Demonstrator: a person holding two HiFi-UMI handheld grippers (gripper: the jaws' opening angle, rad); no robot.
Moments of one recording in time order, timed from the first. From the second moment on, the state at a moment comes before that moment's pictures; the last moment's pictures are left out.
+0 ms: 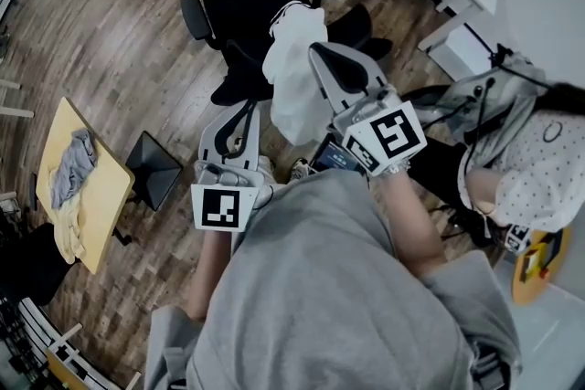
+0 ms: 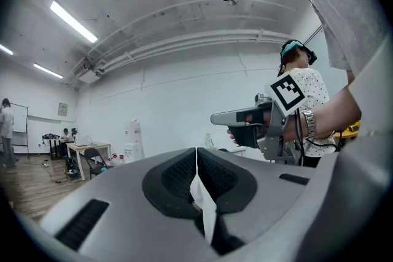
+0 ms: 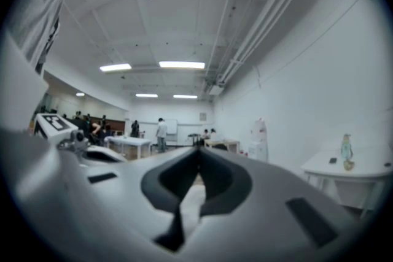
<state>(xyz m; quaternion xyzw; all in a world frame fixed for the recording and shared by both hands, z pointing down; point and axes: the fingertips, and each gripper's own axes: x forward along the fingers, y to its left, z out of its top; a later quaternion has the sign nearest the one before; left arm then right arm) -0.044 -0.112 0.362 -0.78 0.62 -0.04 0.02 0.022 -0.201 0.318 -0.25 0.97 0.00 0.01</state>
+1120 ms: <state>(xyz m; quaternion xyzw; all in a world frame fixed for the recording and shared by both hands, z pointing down) -0.060 -0.137 0.373 -0.76 0.65 -0.04 0.03 0.043 -0.208 0.336 -0.25 0.97 0.01 0.03</state>
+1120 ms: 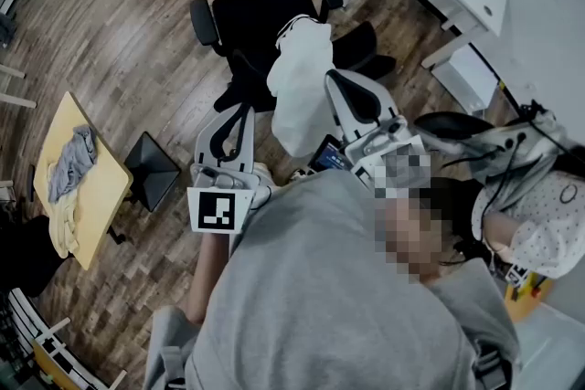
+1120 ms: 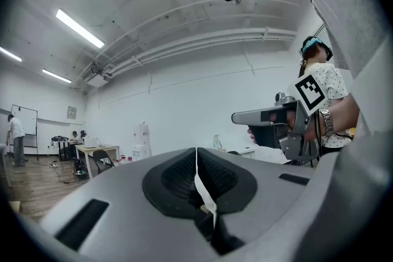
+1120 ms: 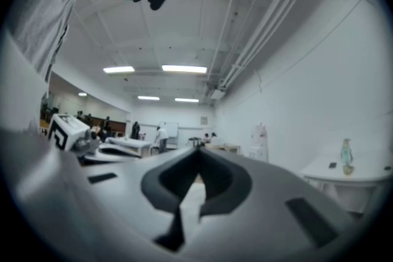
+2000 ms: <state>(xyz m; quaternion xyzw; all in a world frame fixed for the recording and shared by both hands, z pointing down) -0.049 -0.138 0.376 -0.77 0.64 -0.05 0.03 0.060 -0.209 0.333 -0.28 0.96 0.02 0.03</state>
